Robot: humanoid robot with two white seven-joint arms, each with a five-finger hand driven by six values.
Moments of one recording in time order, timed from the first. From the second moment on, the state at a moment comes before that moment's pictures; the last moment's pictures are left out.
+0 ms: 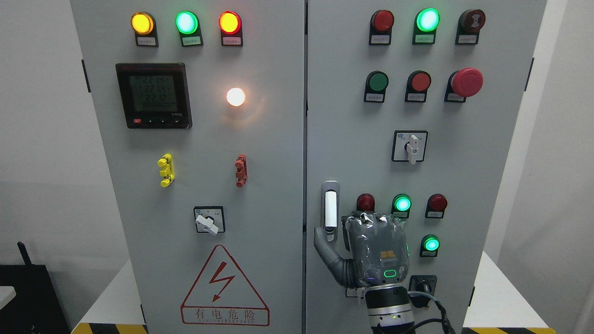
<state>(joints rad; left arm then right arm) 0.00 -0.06 0.00 0.00 -0.08 -0.05 0.02 -0.48 0.14 0.23 -1.63 1.44 0.08 -0.24</state>
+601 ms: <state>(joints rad) 0.00 -0.06 0.00 0.00 -0.08 -0.05 0.02 -0.48 0.14 0.23 -1.62 1.44 0.08 -0.24</state>
